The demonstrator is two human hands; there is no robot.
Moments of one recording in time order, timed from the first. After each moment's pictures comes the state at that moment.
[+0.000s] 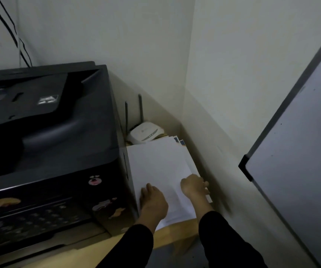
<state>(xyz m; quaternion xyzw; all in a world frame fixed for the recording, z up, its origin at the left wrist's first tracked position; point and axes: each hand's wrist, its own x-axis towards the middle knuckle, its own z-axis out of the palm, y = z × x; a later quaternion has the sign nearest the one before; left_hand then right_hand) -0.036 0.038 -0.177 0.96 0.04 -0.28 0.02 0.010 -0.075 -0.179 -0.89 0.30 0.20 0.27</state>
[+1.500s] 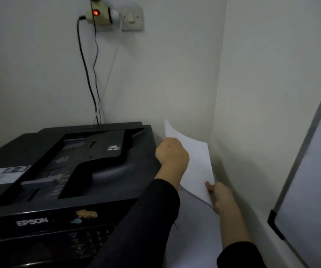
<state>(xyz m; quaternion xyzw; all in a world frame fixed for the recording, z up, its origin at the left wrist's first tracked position) 0.005 0.069 0.092 0.98 0.12 0.13 0.11 0.026 -0.058 -0.032 -0.64 0.24 0.08 0.72</state>
